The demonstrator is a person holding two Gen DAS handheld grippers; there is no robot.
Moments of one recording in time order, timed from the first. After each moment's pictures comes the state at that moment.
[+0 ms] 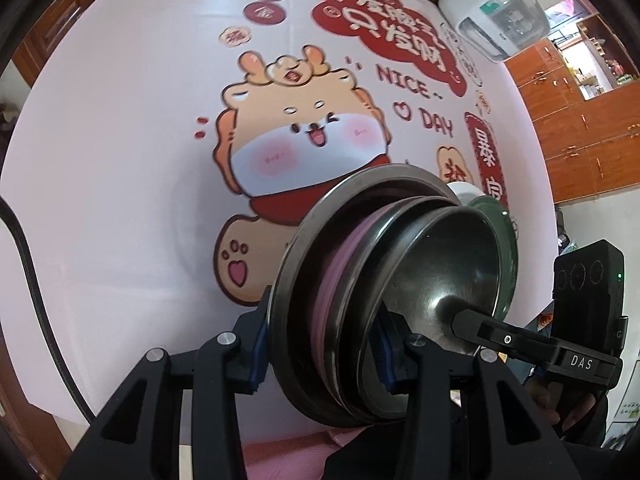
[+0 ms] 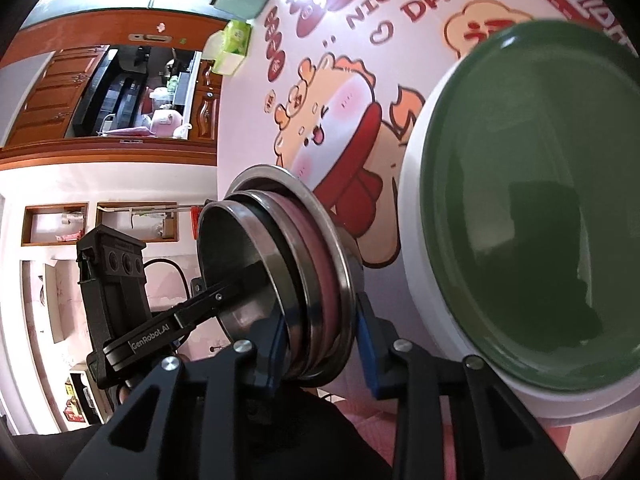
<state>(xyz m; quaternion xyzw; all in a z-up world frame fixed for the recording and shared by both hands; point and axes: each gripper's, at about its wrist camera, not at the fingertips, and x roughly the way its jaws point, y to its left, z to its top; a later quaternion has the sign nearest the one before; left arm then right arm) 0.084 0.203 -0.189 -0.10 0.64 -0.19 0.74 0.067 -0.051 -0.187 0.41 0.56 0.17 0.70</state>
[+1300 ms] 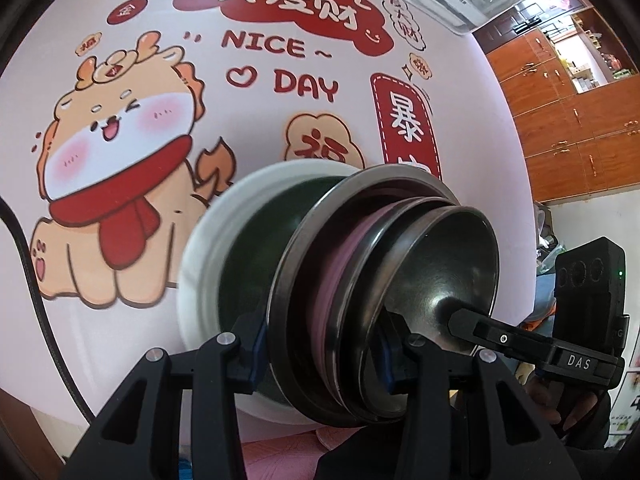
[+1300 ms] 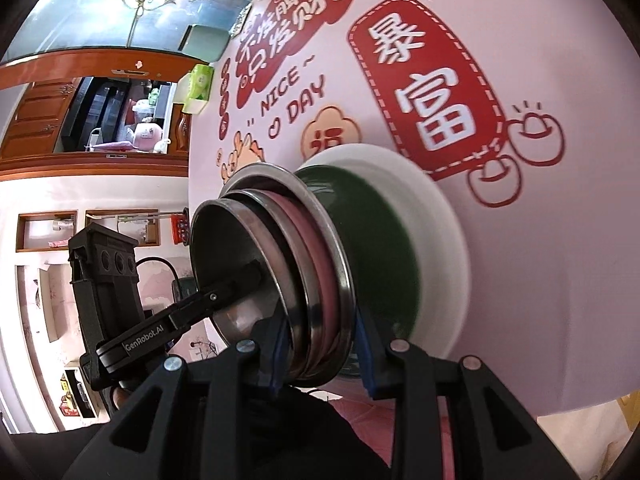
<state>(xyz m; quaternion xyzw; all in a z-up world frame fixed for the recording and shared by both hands) 0.066 0.011 -0.185 -0.11 0.65 -0.20 0.72 0.051 -0.234 -0.174 0.38 0.59 0.15 0.69</state>
